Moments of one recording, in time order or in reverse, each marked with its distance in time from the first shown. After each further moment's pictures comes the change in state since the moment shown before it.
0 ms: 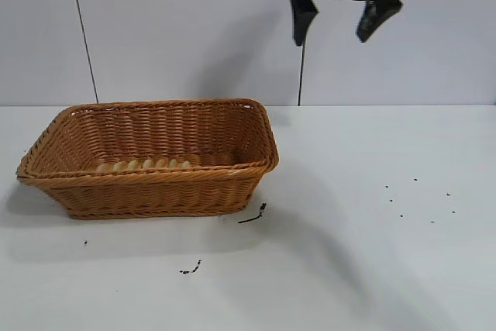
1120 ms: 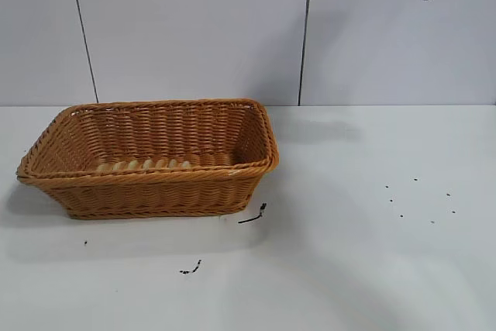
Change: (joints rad) left arm 0.000 0.000 0.000 0.000 0.000 0.000; right arm -0.004 -0.894 0.872 0.018 0.004 -0.012
